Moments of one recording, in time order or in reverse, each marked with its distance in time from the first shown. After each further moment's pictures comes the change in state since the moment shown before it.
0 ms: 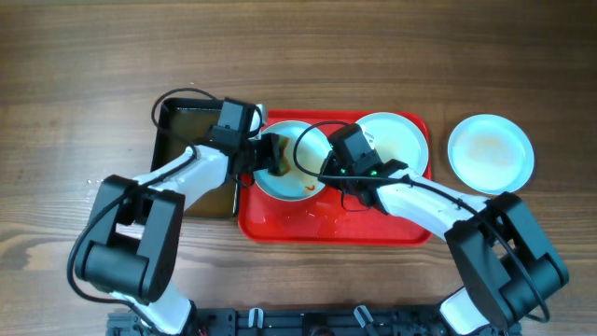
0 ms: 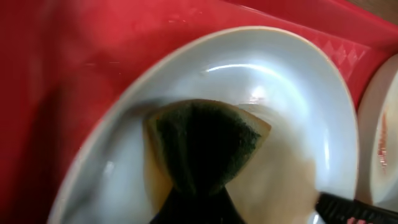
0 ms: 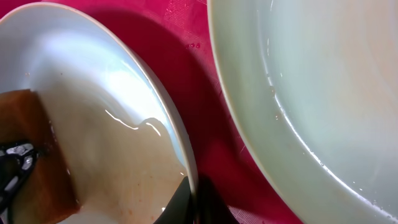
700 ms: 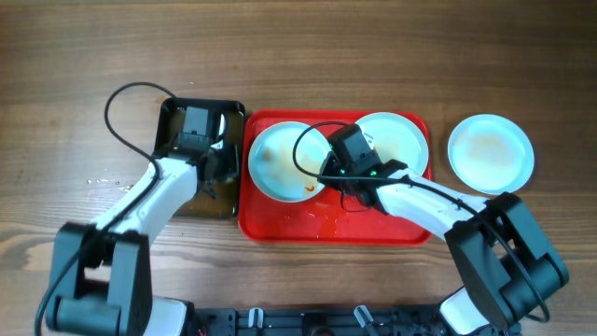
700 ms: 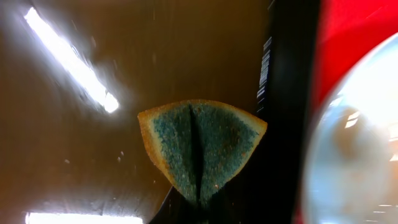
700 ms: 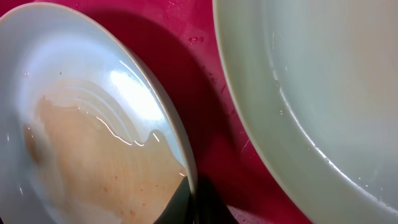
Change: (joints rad) left arm 0.118 -0.198 -0.068 -0.224 -0.353 0.251; right arm 0.002 0.000 0.000 -0.006 -0.007 -0.004
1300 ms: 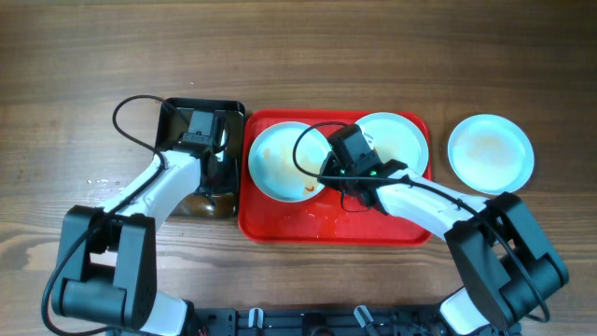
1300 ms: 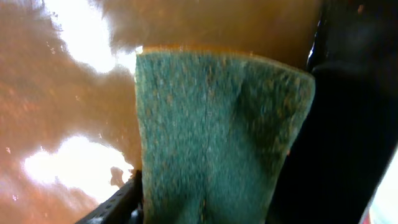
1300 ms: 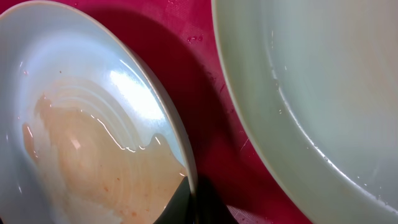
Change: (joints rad) left arm 0.001 0.065 0.031 -0.195 0.032 -0.043; right arm 0.000 0.000 0.000 -0.001 0.000 0.000
